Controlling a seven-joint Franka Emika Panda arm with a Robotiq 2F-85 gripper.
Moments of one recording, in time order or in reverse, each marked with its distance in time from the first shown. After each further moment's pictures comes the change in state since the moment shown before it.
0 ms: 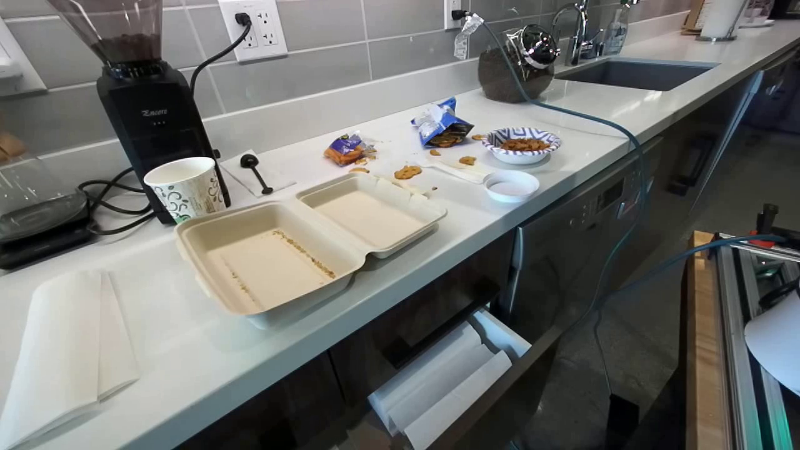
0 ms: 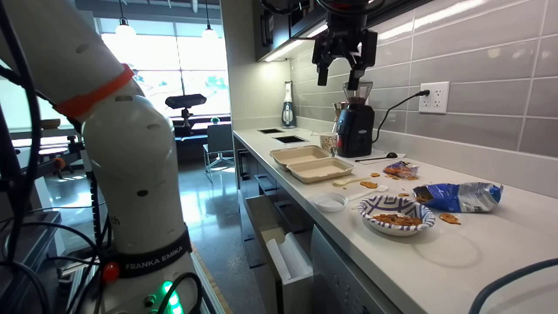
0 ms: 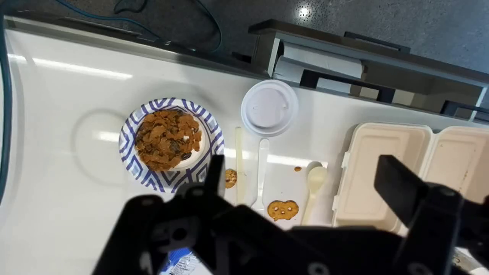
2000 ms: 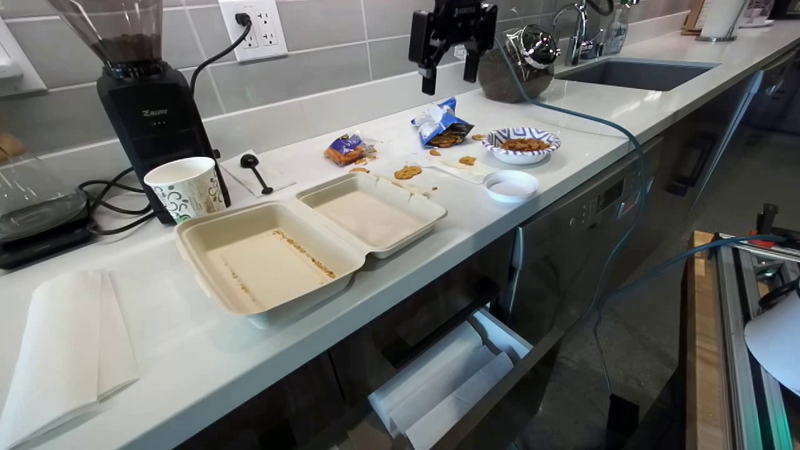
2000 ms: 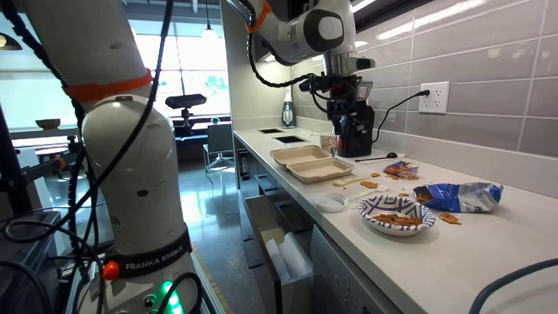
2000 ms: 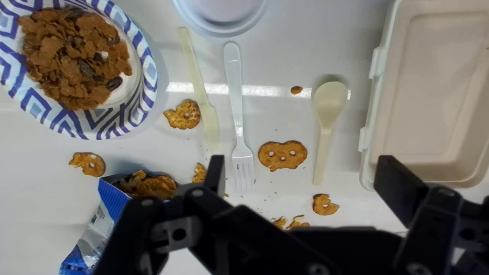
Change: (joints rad) arm 0.000 0.322 0.274 -0.113 -0.069 0.626 0.440
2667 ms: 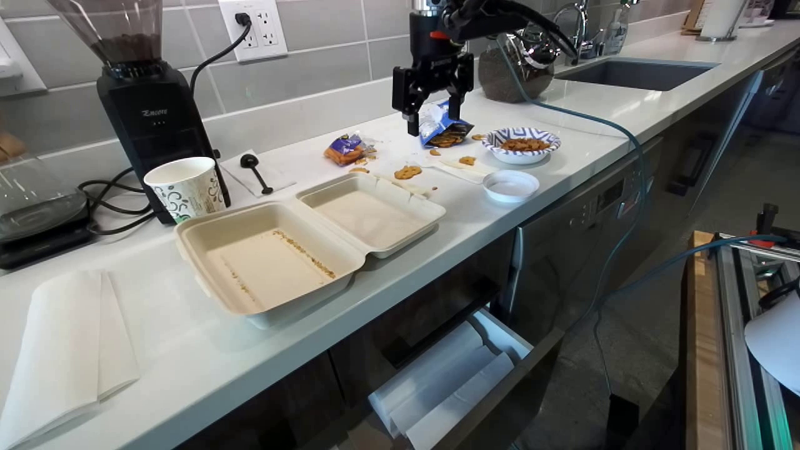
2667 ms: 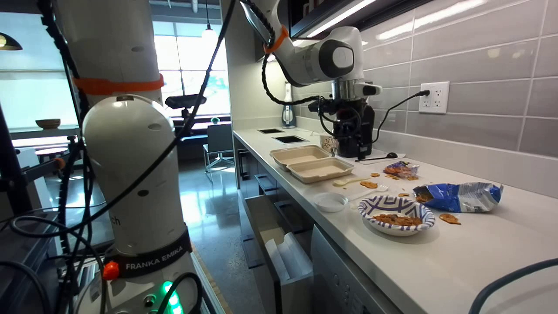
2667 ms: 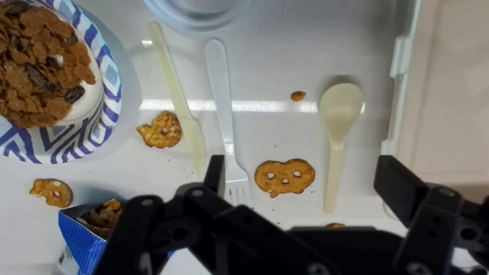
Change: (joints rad) arm 0.009 0.198 0.003 0.075 -0.021 0.052 0.066
